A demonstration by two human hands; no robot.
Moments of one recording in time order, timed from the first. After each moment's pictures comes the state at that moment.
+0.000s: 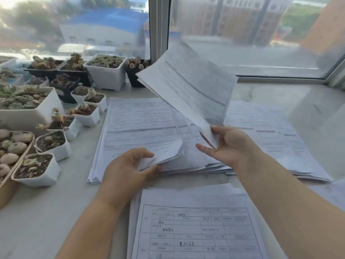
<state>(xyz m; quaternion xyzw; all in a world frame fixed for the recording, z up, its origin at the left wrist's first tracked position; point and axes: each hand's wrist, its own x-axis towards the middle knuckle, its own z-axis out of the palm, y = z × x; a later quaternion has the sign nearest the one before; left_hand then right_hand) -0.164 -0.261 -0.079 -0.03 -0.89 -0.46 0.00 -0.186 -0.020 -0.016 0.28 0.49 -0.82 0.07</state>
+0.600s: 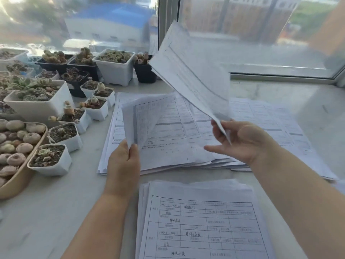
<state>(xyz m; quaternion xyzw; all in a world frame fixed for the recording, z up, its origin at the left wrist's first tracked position) -0.164 -0.261 -0.083 0.07 -0.83 -0.55 0.12 -0.179 -0.011 -0.009 0.23 0.50 -0.82 0.12</state>
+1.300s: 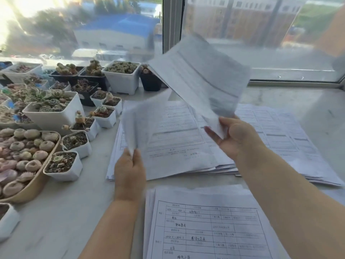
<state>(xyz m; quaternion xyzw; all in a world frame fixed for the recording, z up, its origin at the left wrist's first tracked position) -0.166 -0.259 -0.088 0.10 -0.83 -0.51 0.18 -0.203 -0.040 -0.009 0.24 0.47 -0.85 -0.04</state>
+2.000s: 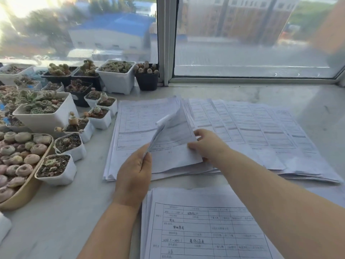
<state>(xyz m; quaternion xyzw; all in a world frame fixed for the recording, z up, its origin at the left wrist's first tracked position) -0.162 -0.257 -0.089 -0.04 -0.85 -0.52 0.08 -0.210 -0.057 -0.050 0.14 0.86 -0.48 0.11</state>
